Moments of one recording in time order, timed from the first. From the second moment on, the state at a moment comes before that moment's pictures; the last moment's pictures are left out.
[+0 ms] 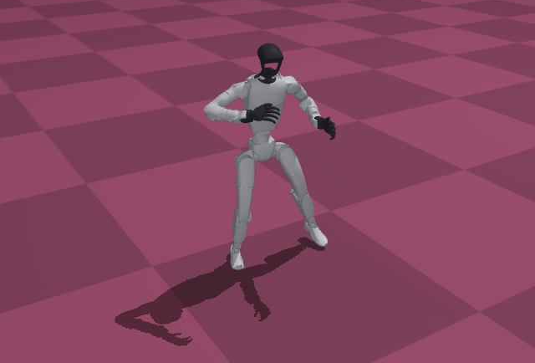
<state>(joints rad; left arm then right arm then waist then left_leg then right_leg) 0.13 0.73 -0.07 -0.25 -0.54 -0.25 0.37 -0.43 -1.15 0.42 -0.50 0.21 -0.18 -0.28 -0.04 -0.11 0.18 -0.05 0.31 -0.01 0.17 0.15 -0.16 -0.18 -0.23 -0.15 0.49 -0.10 0.16</state>
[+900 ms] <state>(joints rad) 0.33 1.06 0.11 -0.11 -0.54 -0.33 -0.04 0.47 -0.99 -0.08 0.12 0.37 -0.13 0.09 0.02 -0.03 0.20 -0.01 0.03 0.02 0.04 0.30 -0.23 -0.04 -0.10 -0.07 0.14 0.35 0.24</state>
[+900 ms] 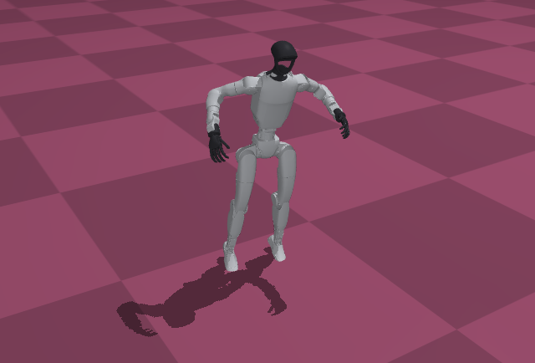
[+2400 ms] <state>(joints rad) 0.21 0.37 -0.25 0.34 -0.30 -0.15 0.29 -0.01 -0.57 0.23 0.59 0.09 -0.09 -0.50 0.07 0.07 0.27 -0.11 0.16 0.01 0.03 -0.05 -0.14 -0.09 -0.11 -0.14 0.18 -0.10 0.21</state>
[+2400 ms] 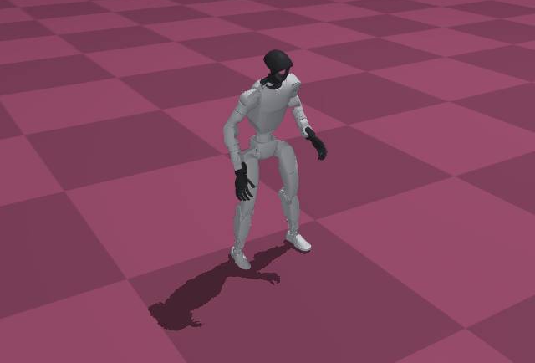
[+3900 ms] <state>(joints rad) -0.05 0.25 -0.29 -0.13 -0.57 -0.33 0.53 -0.25 -0.84 0.48 -0.13 -0.42 -0.06 -0.53 0.01 0.09 0.40 -0.51 0.10 0.18 0.95 -0.54 0.21 -0.41 -0.27 -0.04 0.64 -0.10 0.09</state>
